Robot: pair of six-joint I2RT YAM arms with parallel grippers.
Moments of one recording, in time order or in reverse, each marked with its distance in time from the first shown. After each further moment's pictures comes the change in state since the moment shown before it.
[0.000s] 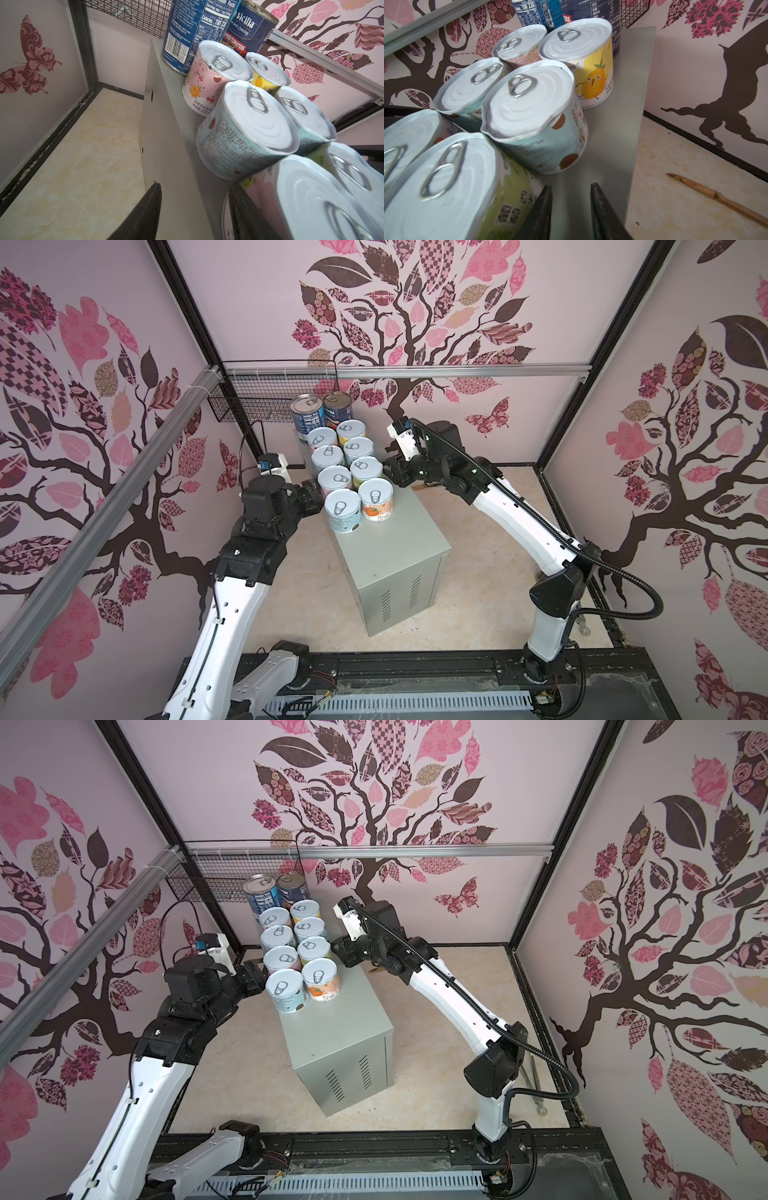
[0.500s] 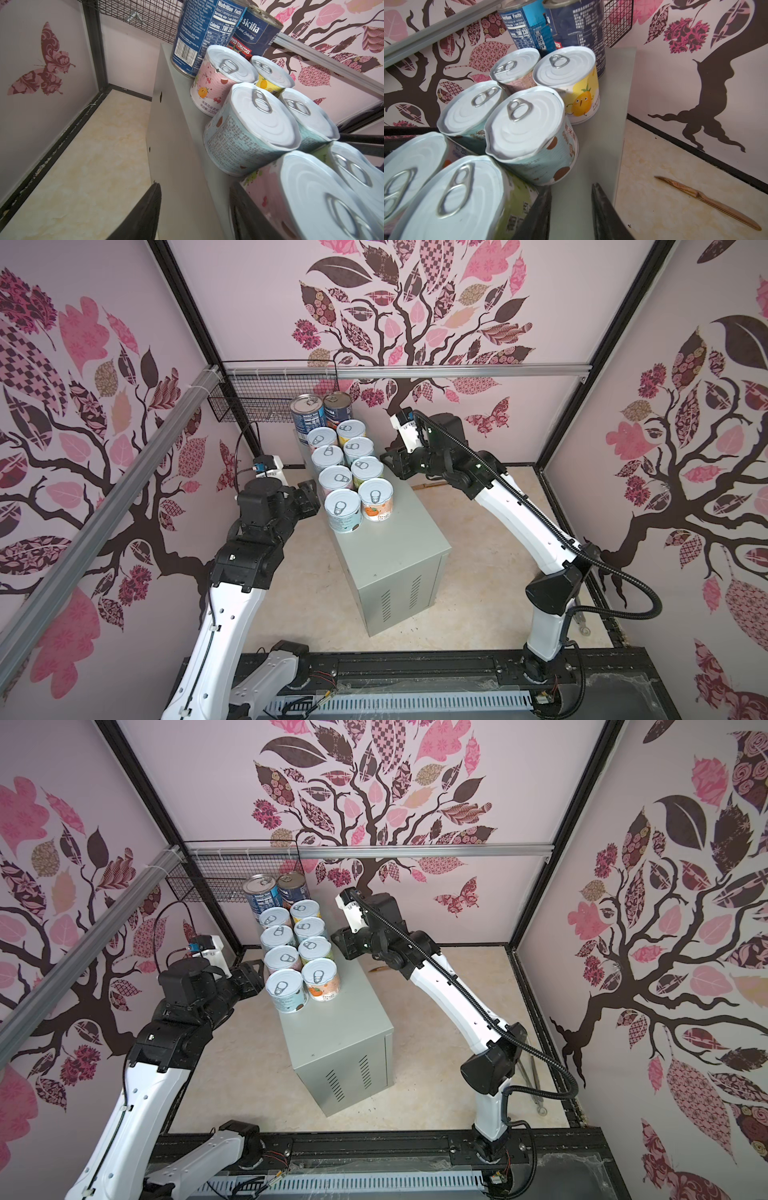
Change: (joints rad) left arm 0.014 -0.021 0.017 -0.040 -0.052 0.015; right arm -0.007 0.042 0.155 -0.073 0.076 0.000
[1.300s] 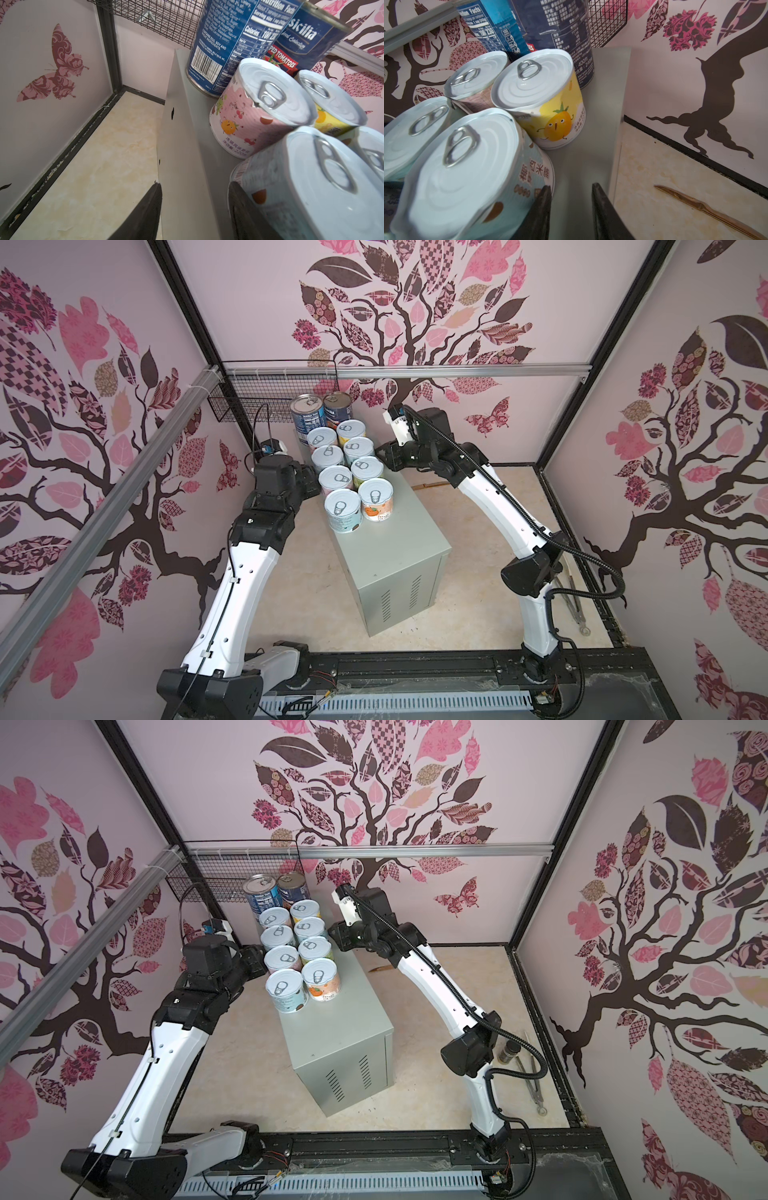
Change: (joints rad) left arm 0.037 0.208 0.081 0.071 -0.048 0.001; right arm -0.018 0.196 0.210 -0.054 -0.032 0.001
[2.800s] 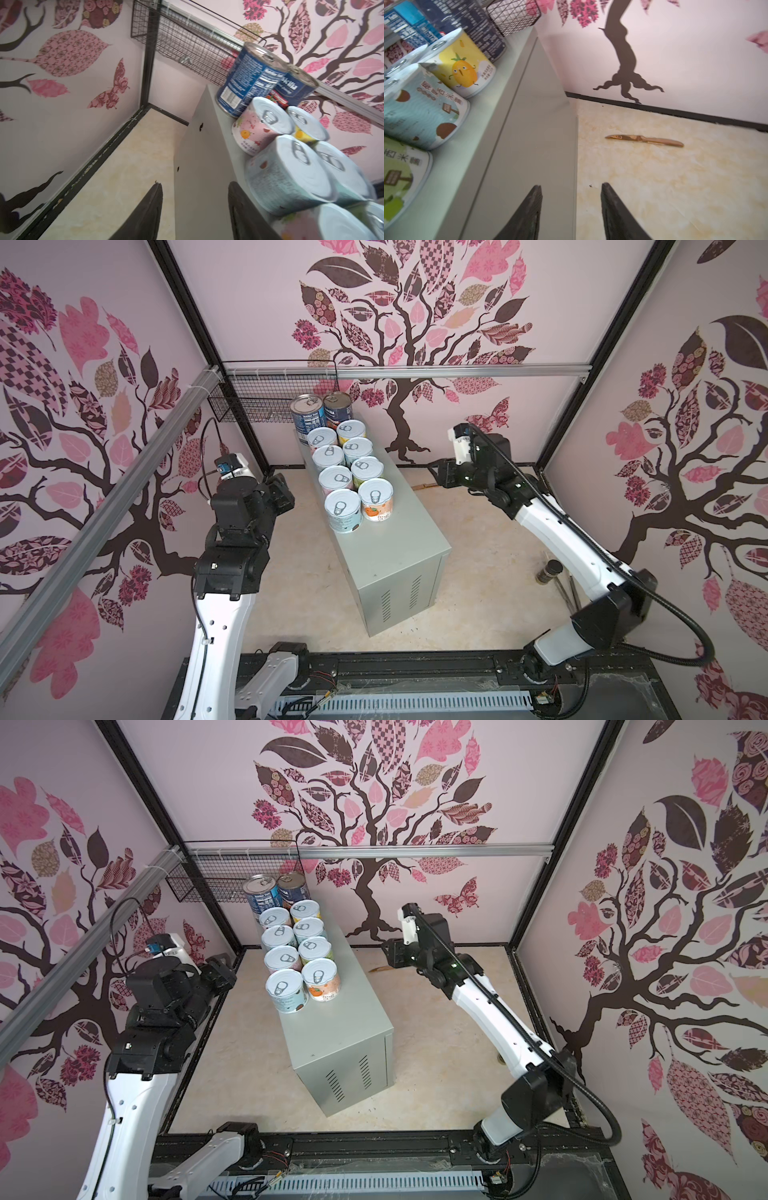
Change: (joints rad) left arm 0.119 -0.248 -0.059 -0.099 -0.035 -0.023; right arm -0.222 -0.603 -0.908 0.310 0.061 0.139
